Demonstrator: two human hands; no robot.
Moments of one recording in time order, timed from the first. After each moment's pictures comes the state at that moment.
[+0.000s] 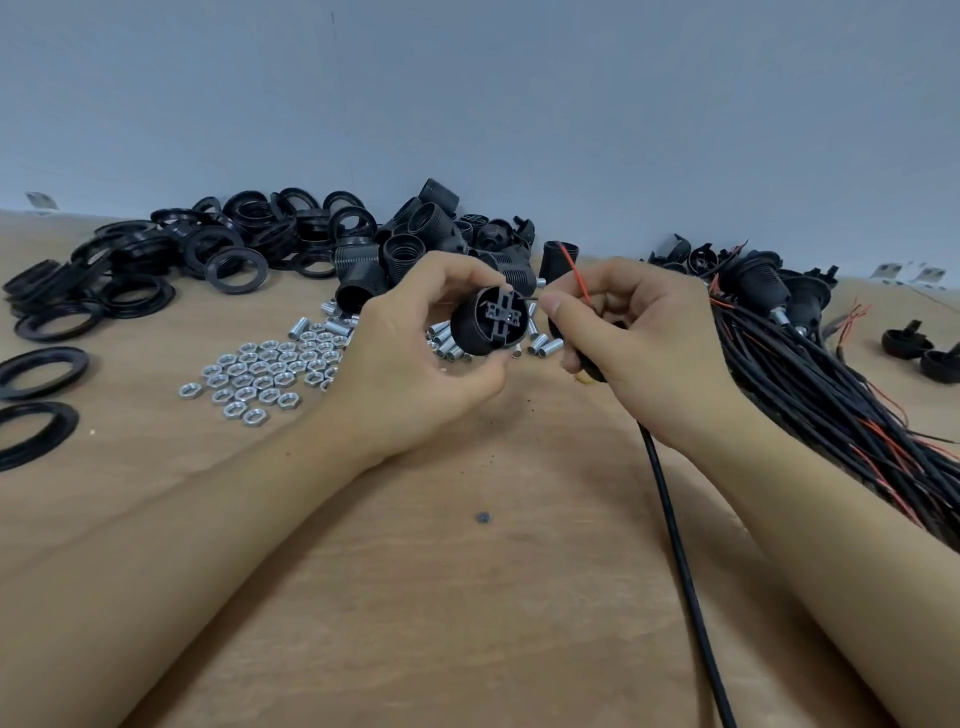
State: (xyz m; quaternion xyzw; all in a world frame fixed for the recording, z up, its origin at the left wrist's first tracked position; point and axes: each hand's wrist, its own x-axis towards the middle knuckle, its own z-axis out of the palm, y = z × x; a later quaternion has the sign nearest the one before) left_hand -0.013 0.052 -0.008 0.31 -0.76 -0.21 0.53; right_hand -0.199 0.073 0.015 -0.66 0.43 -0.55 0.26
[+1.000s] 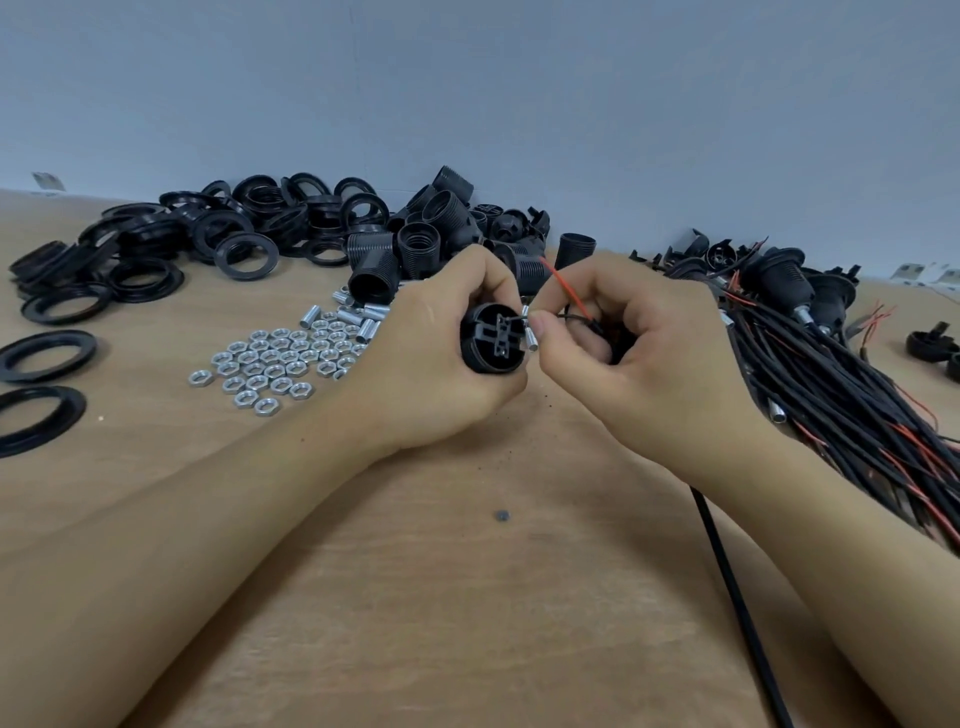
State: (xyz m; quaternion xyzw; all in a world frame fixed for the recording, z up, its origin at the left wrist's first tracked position) left_hand -0.010 0.055 0.000 0.32 -0.79 -0.22 0.48; right_hand -0.180 0.092 0.019 -0.78 0.39 -0.49 0.09
